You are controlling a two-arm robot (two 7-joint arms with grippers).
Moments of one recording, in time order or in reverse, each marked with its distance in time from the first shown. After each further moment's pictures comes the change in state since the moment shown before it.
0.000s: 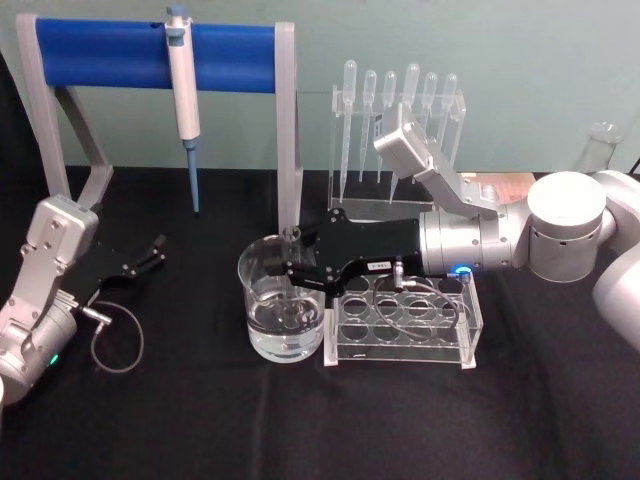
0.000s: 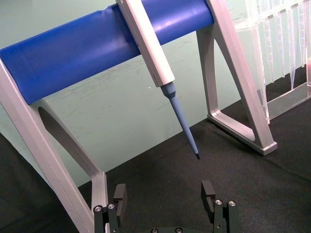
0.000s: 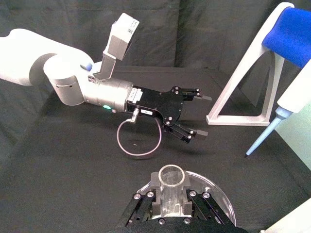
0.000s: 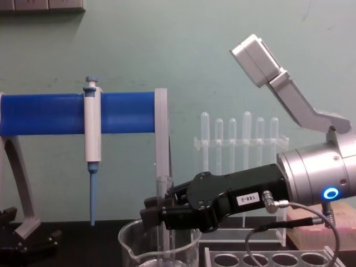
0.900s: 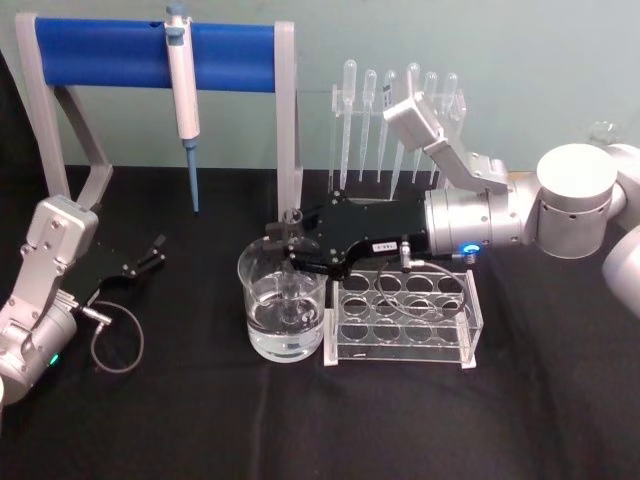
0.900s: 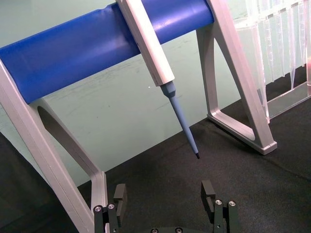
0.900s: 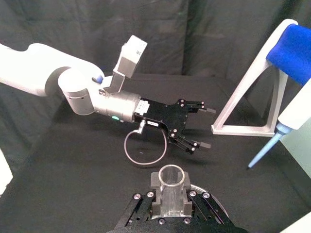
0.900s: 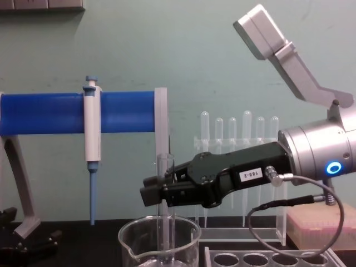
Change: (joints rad) left arm 0.000 0.000 0.000 0.000 0.000 0.000 0.000; right arm 0.054 0.020 -0.028 -0.011 0.061 0.020 0.043
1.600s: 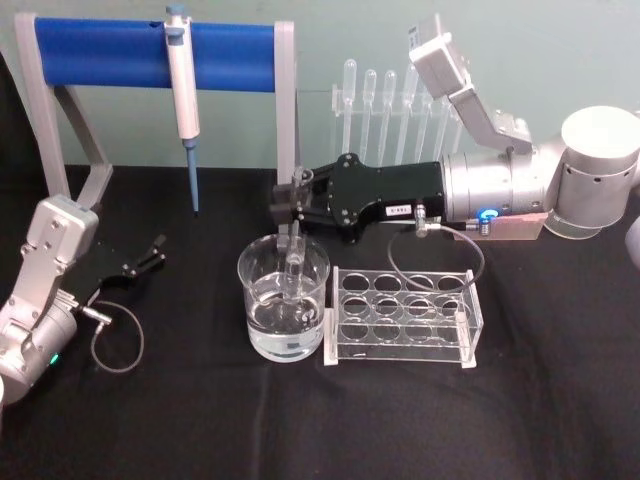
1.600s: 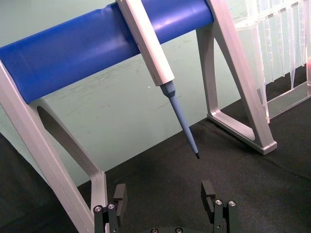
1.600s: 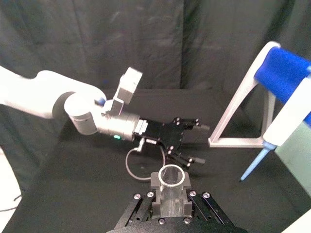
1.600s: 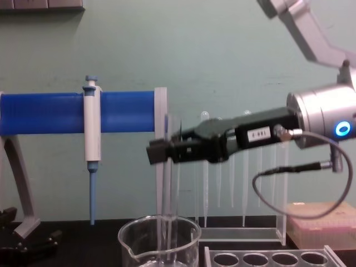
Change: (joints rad) left arm 0.000 0.000 0.000 0.000 0.000 0.000 0.000; right arm 0.041 0.031 0.013 -0.037 0.085 0.067 0.017
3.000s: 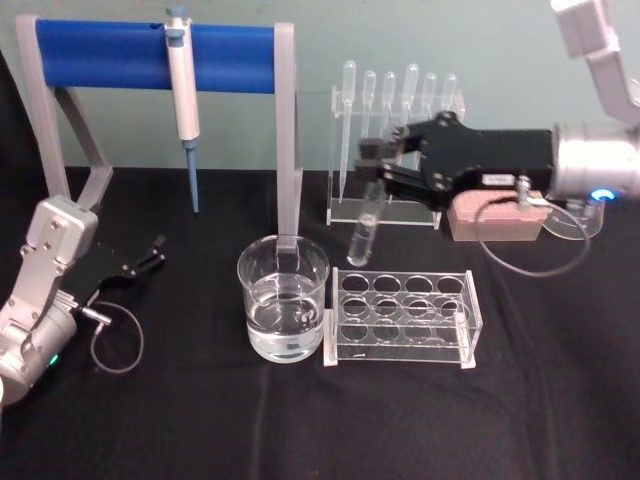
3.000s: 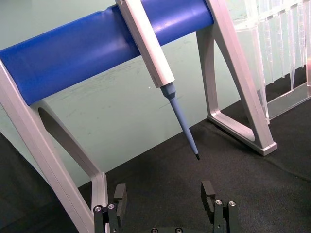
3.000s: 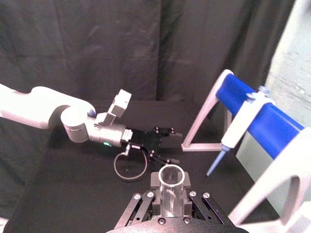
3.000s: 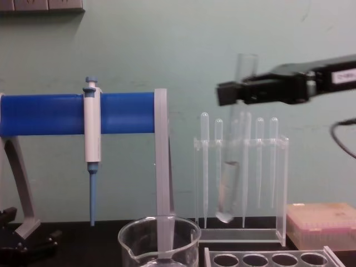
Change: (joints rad) left arm 0.000 0.000 0.000 0.000 0.000 0.000 0.000; right arm -0.131 0.218 0.198 -0.305 0.039 0.087 -0.073
